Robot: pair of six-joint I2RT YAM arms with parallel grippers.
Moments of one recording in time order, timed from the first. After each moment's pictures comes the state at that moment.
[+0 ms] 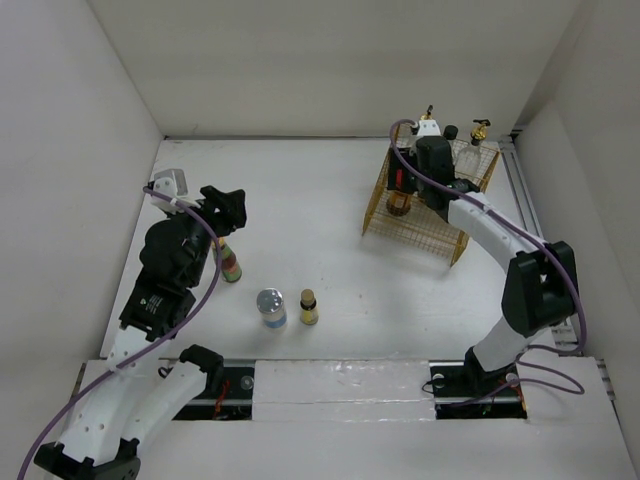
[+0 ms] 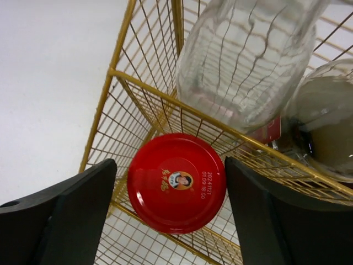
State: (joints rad) left arm -0.40 0.67 0.89 -0.24 -0.27 -0.47; right arm 0.33 1.64 1.29 -0.13 0.16 0.16
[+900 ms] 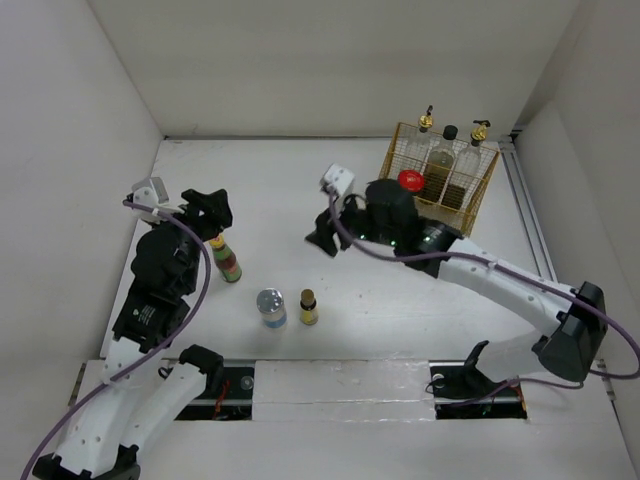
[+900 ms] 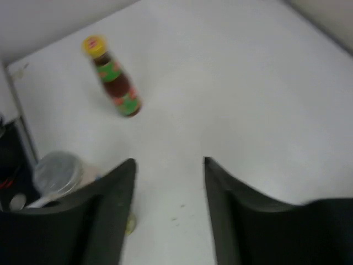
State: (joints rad) left arm -0.40 0.62 0.89 -0.27 -0.40 -0.51; right arm 0.79 1.34 1.22 -0.11 -0.17 0.03
